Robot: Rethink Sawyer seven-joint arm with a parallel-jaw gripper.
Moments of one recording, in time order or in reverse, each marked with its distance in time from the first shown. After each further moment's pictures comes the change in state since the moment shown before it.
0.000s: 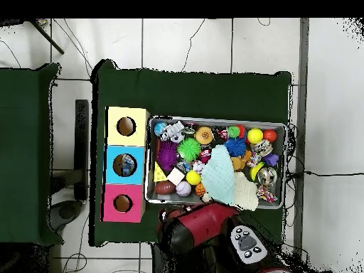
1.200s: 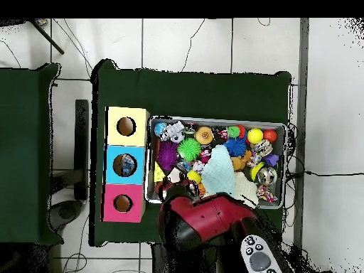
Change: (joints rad) arm -0.039 -0.167 0.057 -0.019 -0.010 -0.192 0.000
